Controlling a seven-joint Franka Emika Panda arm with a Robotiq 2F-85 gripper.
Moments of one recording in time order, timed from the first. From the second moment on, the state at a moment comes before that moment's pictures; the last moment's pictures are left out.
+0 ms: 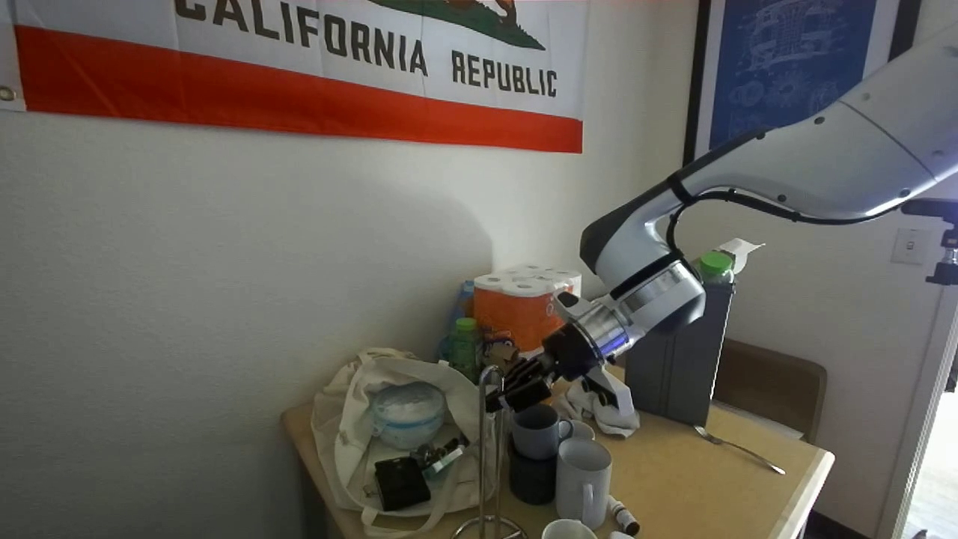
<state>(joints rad) 0.09 0.36 0.07 -2.00 1.53 2.35 -1.96</state>
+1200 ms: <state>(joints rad) 0.16 0.31 0.07 -1.93 1.71 2.49 -1.96</state>
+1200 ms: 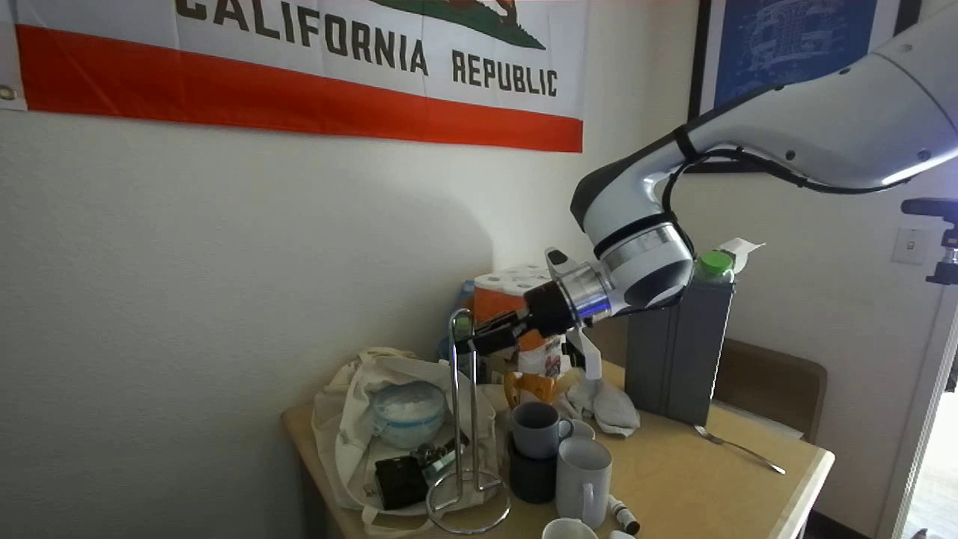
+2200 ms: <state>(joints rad) 0.11 0.14 0.00 -1.88 1.71 2.64 -1.78</state>
